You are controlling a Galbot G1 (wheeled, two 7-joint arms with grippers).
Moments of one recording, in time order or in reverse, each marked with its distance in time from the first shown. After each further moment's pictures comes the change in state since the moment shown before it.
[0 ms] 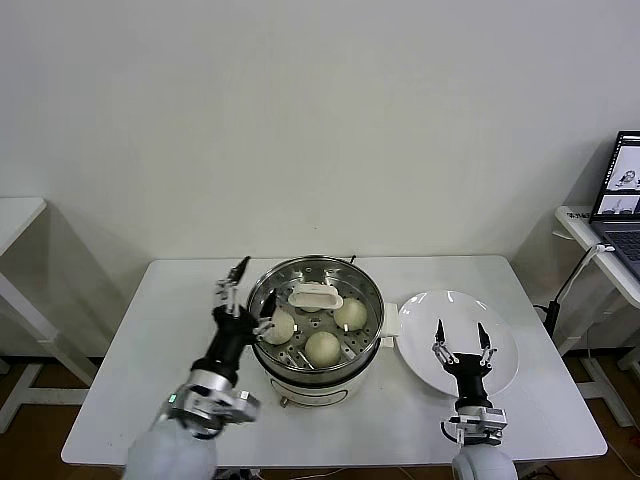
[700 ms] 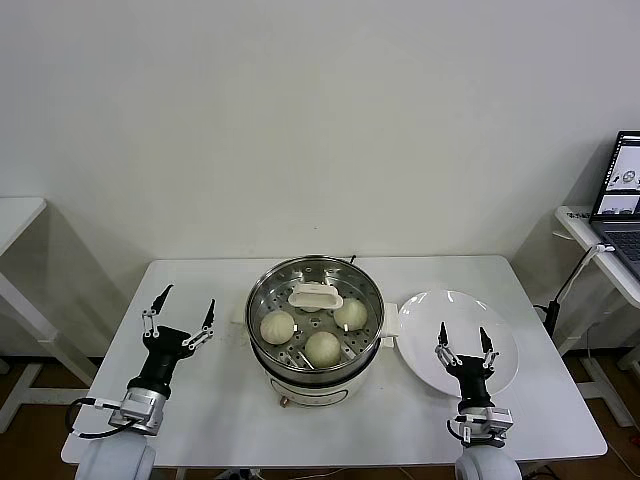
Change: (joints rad) left arm 0.099 -0.031 -0.328 0.285 -0.718 -0.393 -0.073; right arm -0.018 -0.013 -0.002 0.033 0.067 -0.057 0.000
